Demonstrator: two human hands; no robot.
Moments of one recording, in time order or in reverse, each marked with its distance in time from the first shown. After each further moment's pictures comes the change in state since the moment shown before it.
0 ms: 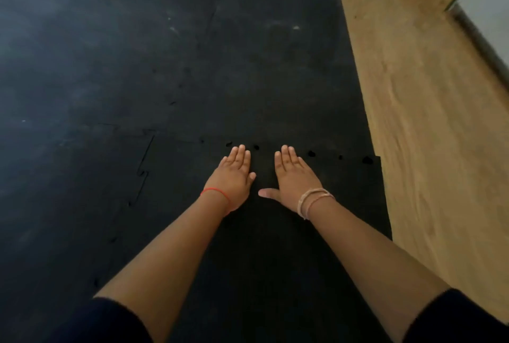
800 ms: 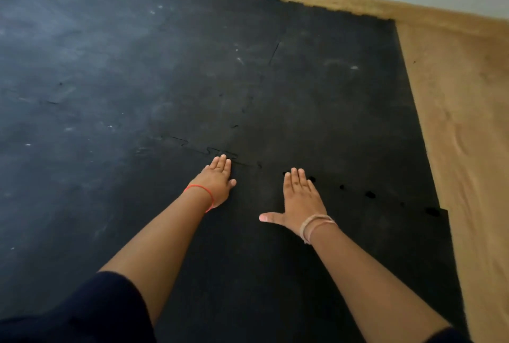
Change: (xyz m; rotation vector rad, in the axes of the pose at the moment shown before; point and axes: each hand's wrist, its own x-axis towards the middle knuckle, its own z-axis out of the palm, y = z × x) left_hand -0.021 -0.135 -0.027 -0.100 -0.042 -0.257; right_hand 0.031 -0.083 -0.018 0.018 0.059 -0.059
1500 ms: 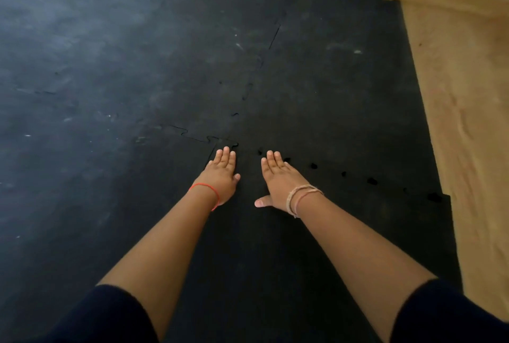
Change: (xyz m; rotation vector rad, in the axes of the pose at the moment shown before) left_hand -0.008 0.011 0.009 -0.070 0.003 -0.009; right_hand 0.020 -0.026 -0.022 -0.099 -0.126 -0.208
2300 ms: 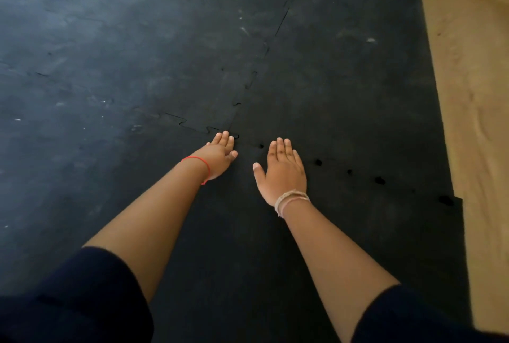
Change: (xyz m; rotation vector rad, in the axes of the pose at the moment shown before) left_hand 0.020 -0.010 -0.022 -0.092 -0.074 0.004; right_hand 0.014 -0.010 0.021 0.282 0.452 0.207
